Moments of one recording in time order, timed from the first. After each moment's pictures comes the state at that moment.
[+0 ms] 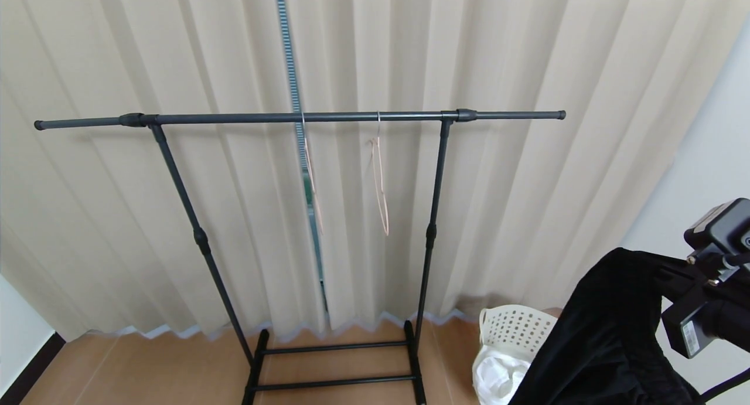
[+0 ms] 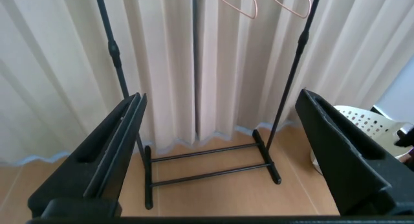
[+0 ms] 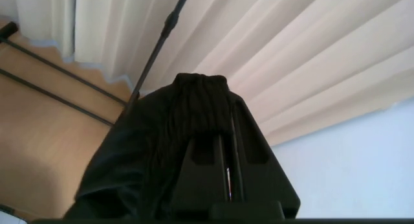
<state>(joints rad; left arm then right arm) -0.01 0.00 -0.01 0.04 -0.11 0.02 0.46 1.12 -0.49 -0.31 -0.29 -0.42</state>
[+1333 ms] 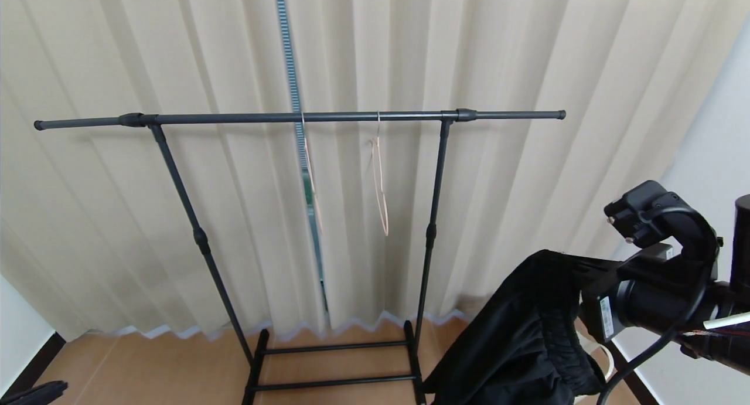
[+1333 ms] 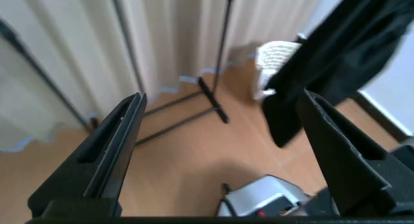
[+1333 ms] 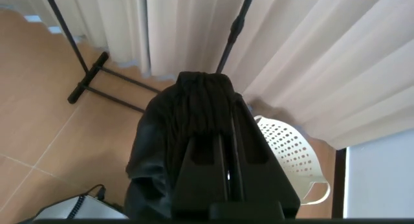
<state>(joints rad) -0.11 0.55 -0.29 0.06 -0.32 0.06 0.58 1.33 -0.60 -0.31 -0.25 -0.06</state>
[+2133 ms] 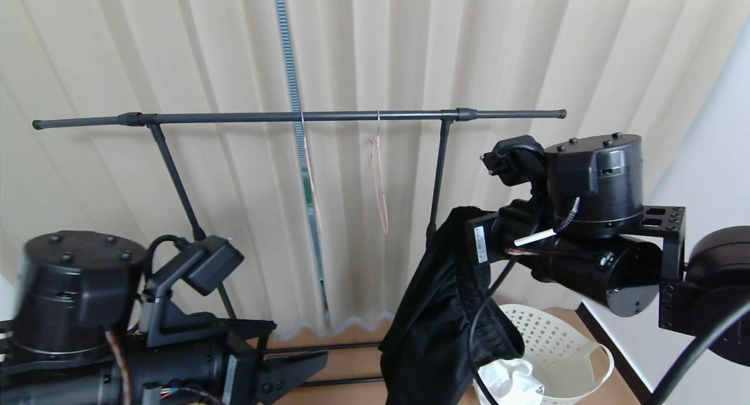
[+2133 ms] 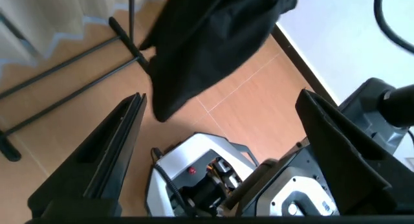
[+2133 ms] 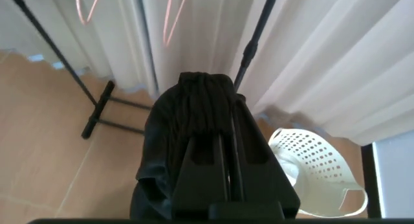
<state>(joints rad) -0.63 1.36 -0.55 -0.22 -0.20 -0.23 0.72 1.70 -0.99 -0.30 -0.47 0.13</state>
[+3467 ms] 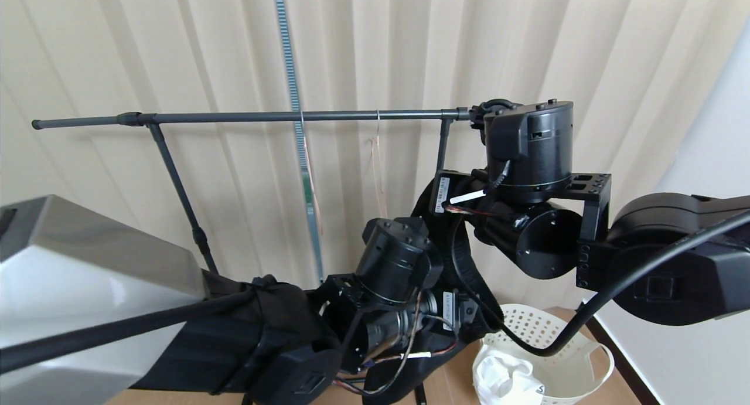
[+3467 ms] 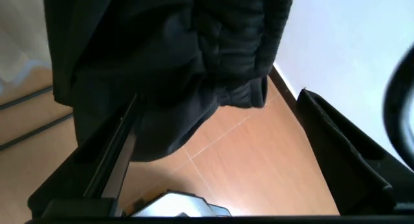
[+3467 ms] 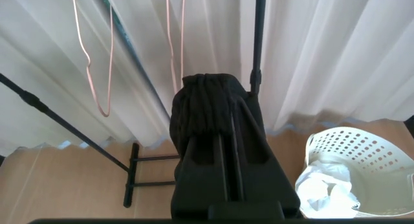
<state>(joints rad) -0.91 2.04 -1.10 -0.43 0.13 -0.46 0.78 1.84 -1.22 -0.30 -0.70 0.40</state>
